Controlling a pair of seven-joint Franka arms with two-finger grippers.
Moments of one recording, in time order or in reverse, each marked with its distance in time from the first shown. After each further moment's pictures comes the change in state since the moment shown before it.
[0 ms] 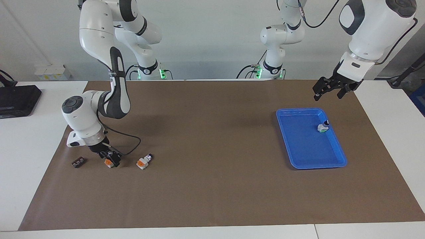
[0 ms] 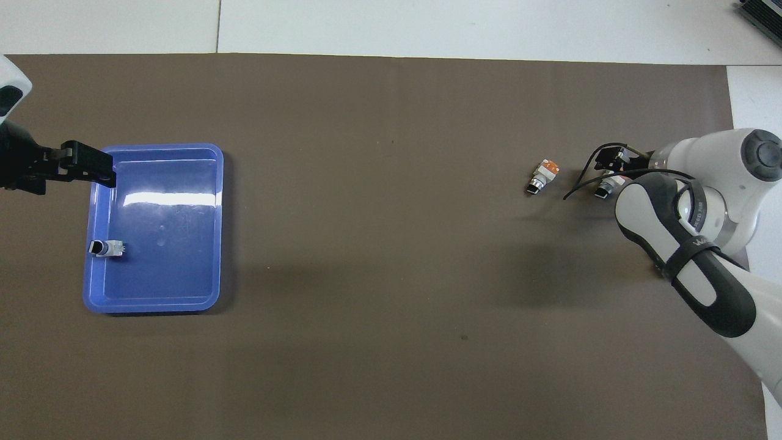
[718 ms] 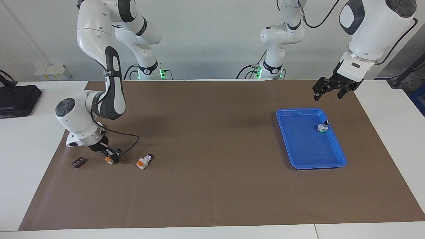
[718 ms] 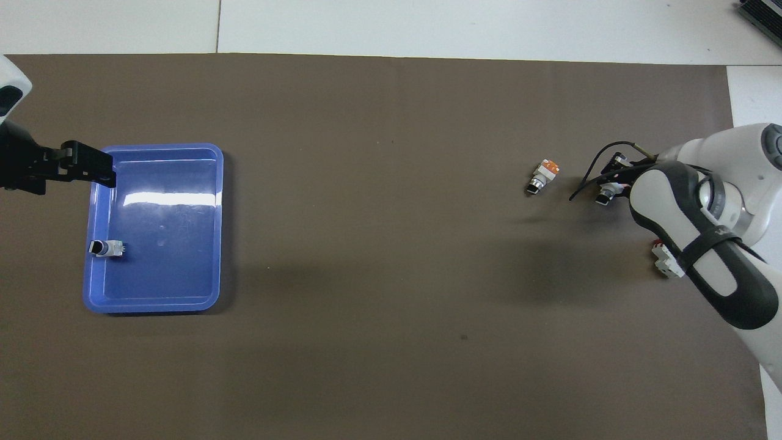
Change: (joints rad) left arm 0.000 0.000 0.000 0.000 0.000 0.000 0.000; right arm -0.017 -0.003 -0.001 0.057 0.228 -0.205 -0.005
